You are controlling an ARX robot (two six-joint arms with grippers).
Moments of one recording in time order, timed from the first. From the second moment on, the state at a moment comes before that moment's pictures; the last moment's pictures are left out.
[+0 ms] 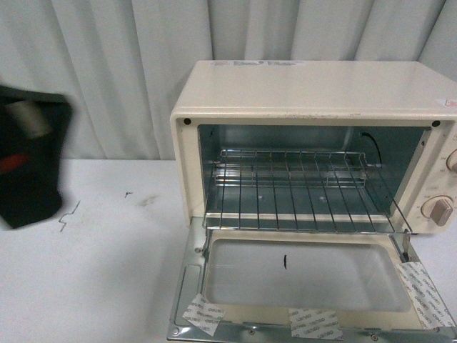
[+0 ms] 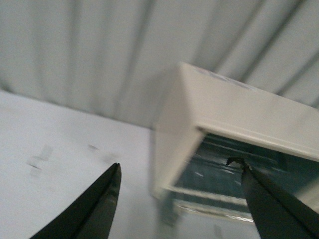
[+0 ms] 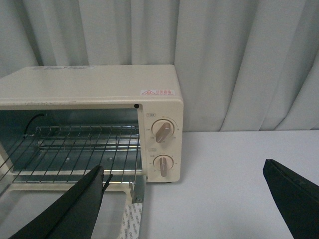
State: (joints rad) left arm -0.64 1.02 0.23 0.70 -0.57 -0.39; right arm 0.00 0.00 0.01 0.00 0.00 -0.01
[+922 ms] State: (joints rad) left arm 0.00 0.27 0.01 0.27 -0.01 -0.02; right arm 0.00 0.00 0.01 0.00 0.00 -0.01
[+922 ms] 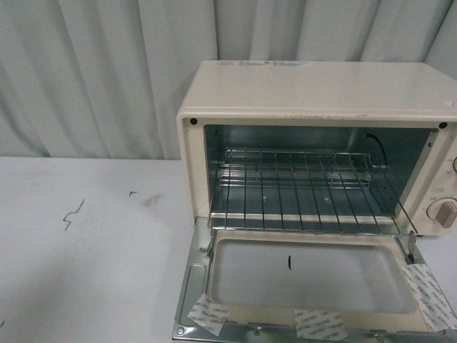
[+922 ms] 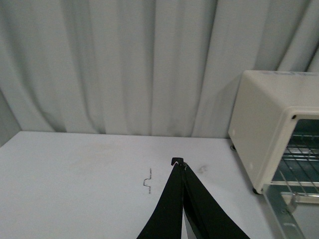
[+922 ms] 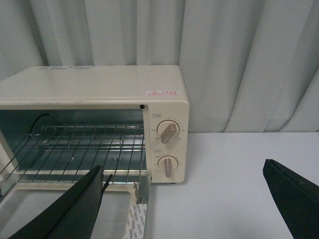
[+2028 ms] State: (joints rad) left arm 0.00 0.01 0.01 0.00 0.00 -0.02; right arm 0.00 0.00 0.01 0.00 0.00 -0.01
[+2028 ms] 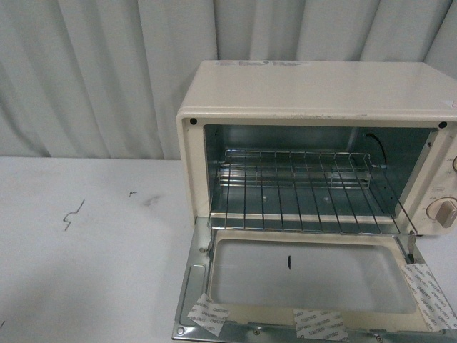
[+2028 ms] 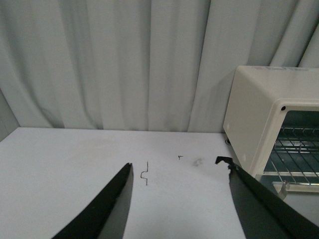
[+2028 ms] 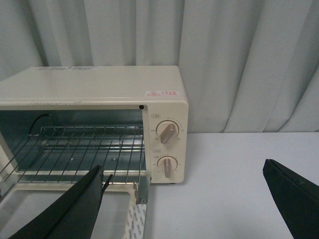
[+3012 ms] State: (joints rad) left arm 0.00 0.01 0.01 0.00 0.00 -0.02; right arm 0.00 0.00 0.01 0.00 0.00 -0.01
